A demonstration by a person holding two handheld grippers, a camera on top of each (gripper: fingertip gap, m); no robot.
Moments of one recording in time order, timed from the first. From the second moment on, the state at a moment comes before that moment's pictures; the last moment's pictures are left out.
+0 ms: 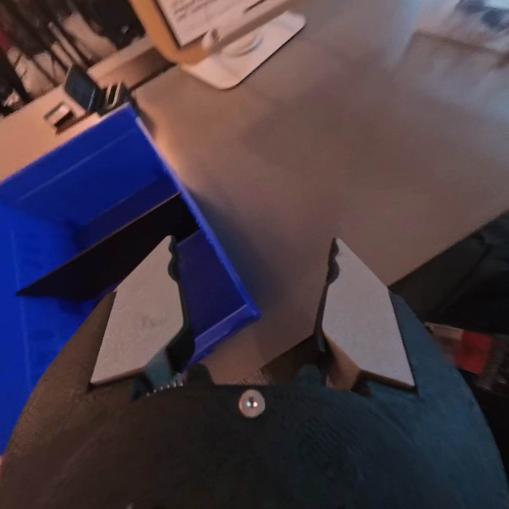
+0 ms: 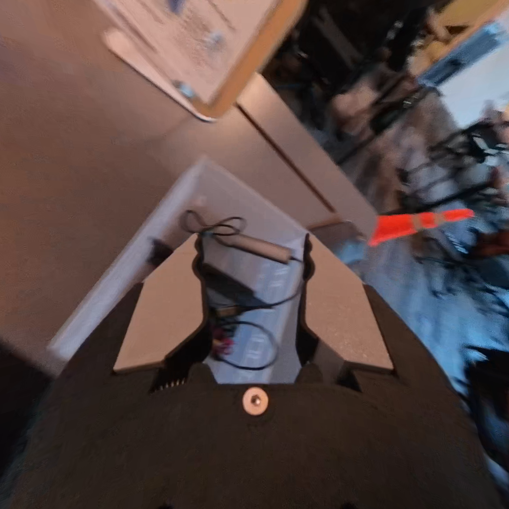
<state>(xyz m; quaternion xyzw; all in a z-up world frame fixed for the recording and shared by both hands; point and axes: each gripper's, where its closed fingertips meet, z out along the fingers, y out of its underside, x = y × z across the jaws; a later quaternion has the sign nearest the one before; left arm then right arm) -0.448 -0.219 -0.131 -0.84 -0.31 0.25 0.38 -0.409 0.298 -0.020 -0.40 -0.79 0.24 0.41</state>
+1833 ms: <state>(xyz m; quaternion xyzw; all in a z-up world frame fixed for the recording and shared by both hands) -0.378 -0.056 -0.101 -0.83 -0.13 0.31 0.44 -0.394 0.034 -0.082 -0.37 -0.73 0.48 0.32</state>
